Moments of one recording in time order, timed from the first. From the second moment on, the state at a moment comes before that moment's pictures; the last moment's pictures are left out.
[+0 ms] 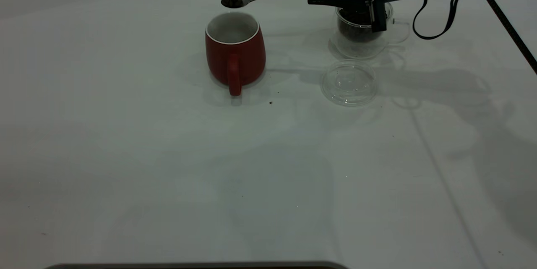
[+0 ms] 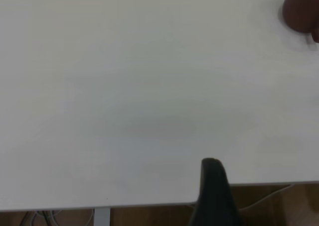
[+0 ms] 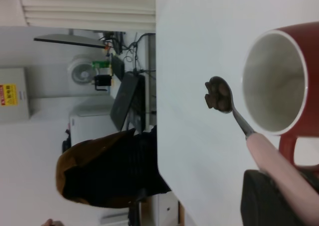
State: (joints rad) left arm -0.02 -0.02 -0.49 -0.01 1.13 0.01; right arm 0.11 2.49 -1.46 1.67 1.12 -1.02
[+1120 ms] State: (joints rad) left arm -0.02 -0.02 -0.49 -0.01 1.13 0.01; right arm 0.09 2.49 -1.46 1.68 1.11 -1.60
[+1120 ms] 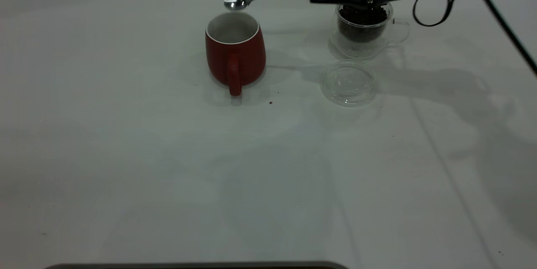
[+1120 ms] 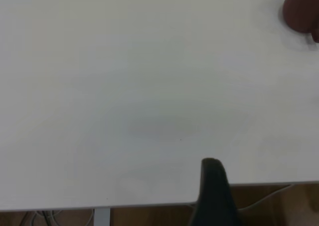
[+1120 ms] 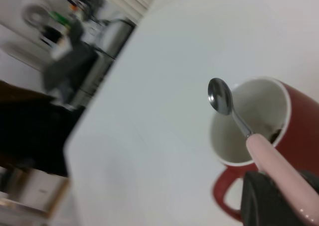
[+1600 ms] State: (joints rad) left arm -0.02 -0.02 -0.49 -0.01 1.13 0.01; right arm -0.14 2.30 -1.02 1.76 1.14 -1.50
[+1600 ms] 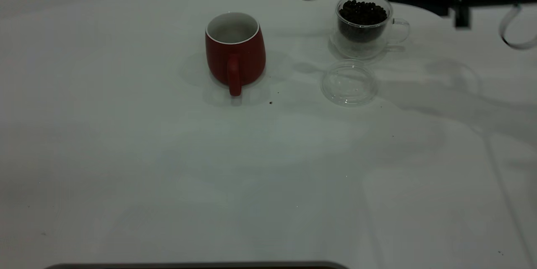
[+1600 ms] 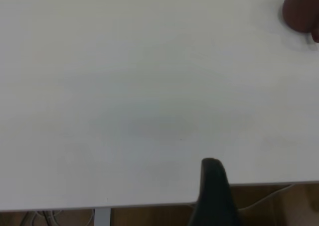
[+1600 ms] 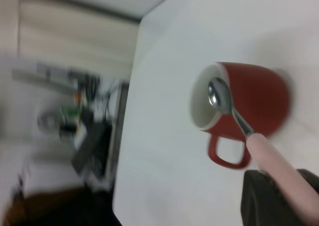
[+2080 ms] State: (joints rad) left arm -0.02 -0.02 -0.49 -0.01 1.13 0.01; right arm -0.28 2.41 -0.88 1.80 1.09 -1.40
